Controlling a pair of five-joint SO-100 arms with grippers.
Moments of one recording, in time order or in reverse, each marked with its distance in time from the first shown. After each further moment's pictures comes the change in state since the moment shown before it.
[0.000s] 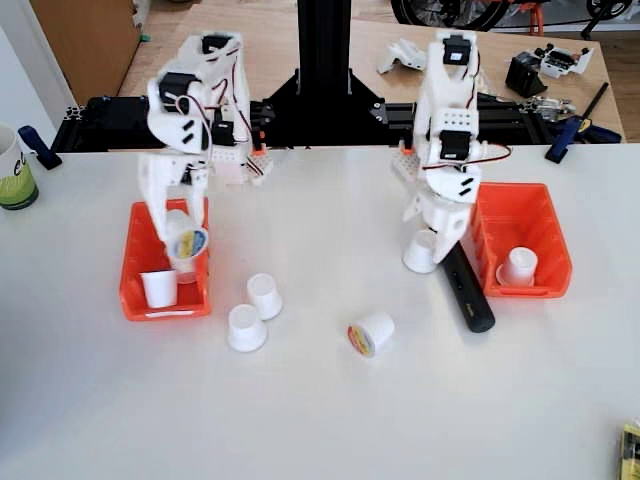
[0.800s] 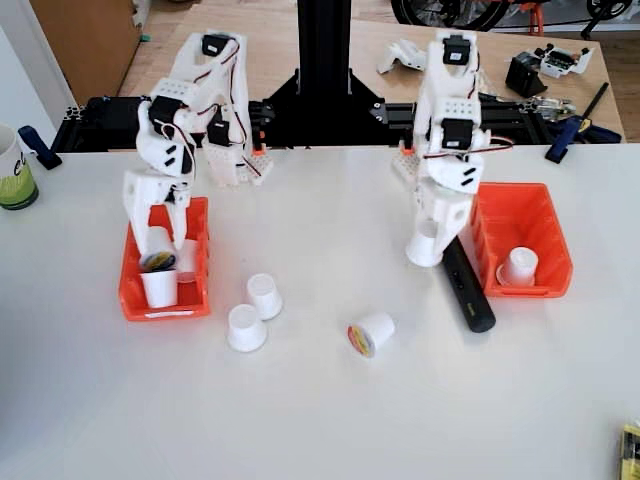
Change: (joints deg) arm 0 6.0 1.3 15.9 -14.7 -9.8; arm 1 0.6 0.2 -16.3 16.9 -1.3
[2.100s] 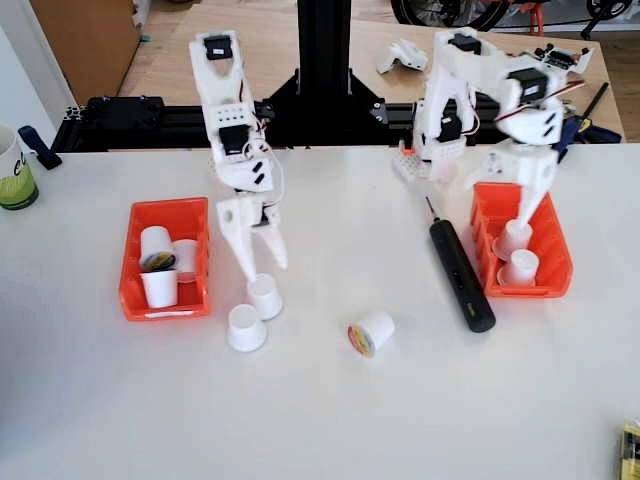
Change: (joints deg) arm 0 -28.7 -4.7 12.8 -29.7 15.4; arm 1 -14.9 0.5 -17.3 6.1 3.3
